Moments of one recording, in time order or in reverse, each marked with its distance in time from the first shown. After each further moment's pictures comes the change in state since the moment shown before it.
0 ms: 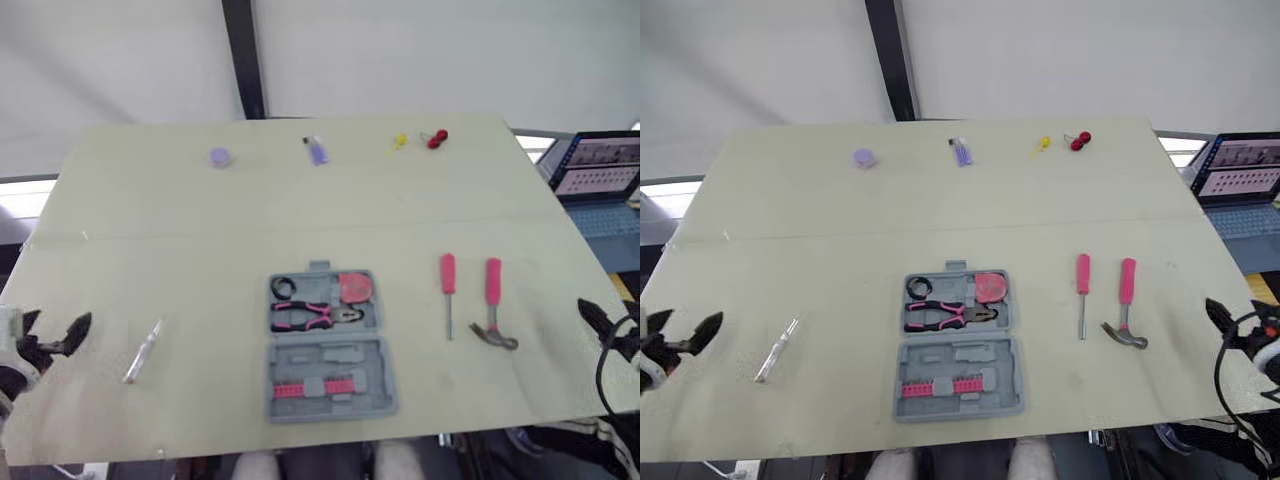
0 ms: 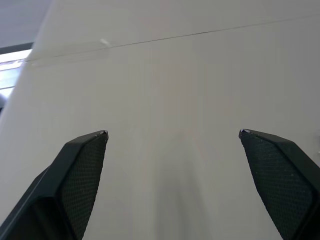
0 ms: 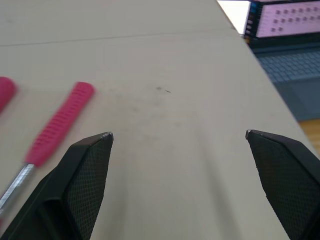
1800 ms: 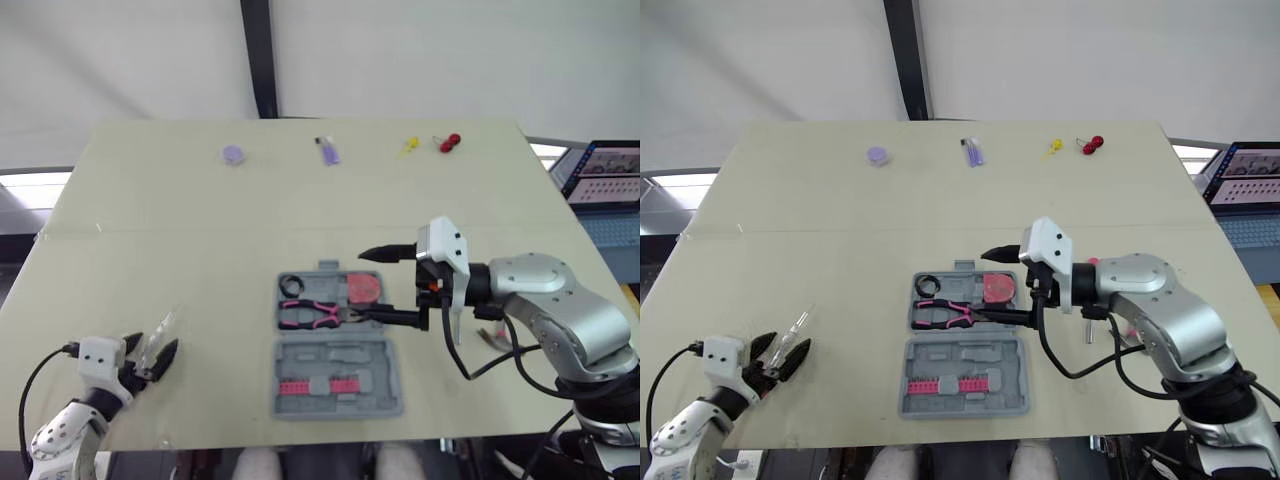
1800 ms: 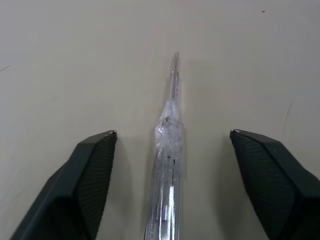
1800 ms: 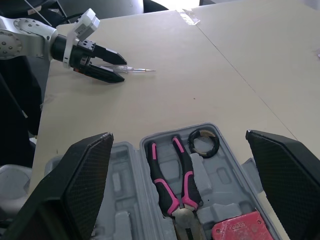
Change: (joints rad) left arm 0.058 -0.204 -0.253 0.009 0.071 -0.173 0.114; right arm -0.401 0.000 0.698 -0.807 0.113 0.419 0.167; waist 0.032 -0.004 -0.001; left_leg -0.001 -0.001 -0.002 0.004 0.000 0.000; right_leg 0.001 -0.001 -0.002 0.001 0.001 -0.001
